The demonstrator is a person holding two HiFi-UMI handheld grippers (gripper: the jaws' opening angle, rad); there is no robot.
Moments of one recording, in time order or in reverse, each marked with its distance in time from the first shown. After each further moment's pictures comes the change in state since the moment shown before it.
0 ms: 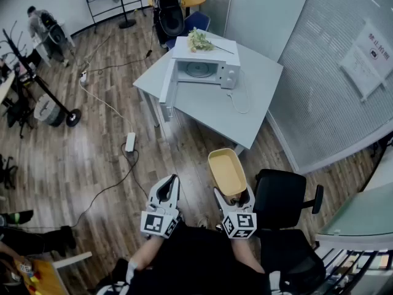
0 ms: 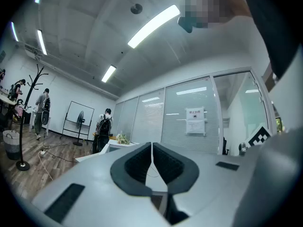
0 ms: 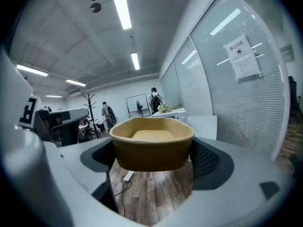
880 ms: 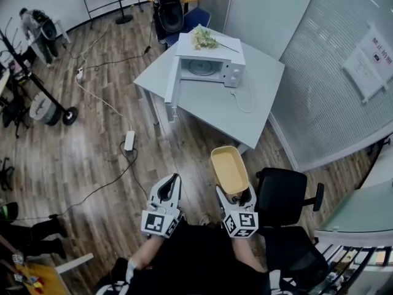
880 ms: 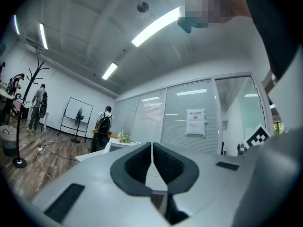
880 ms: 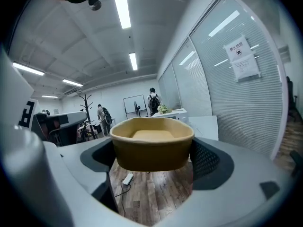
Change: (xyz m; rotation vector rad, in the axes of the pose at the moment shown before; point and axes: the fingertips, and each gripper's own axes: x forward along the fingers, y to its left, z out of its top) left arm 0.000 0.046 0.003 -0.031 0.003 -0.027; right arm 0.029 0.033 0.007 0.010 -0.018 -0.033
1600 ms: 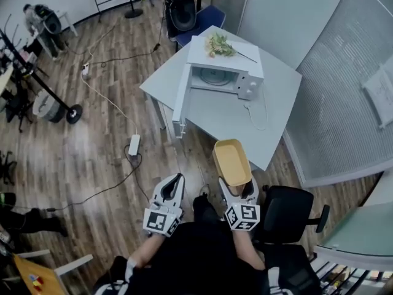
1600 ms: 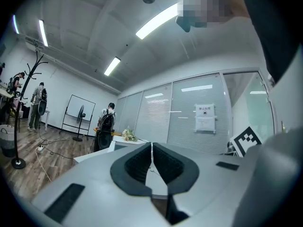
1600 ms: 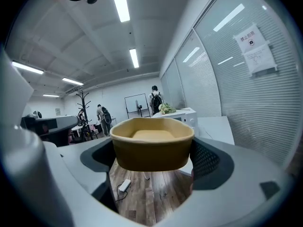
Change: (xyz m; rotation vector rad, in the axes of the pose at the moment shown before) left arm 0.100 0.084 -0.028 -0.002 0.030 0.023; right arm 0.165 -0.019 0.020 -0.015 -0.002 0.031
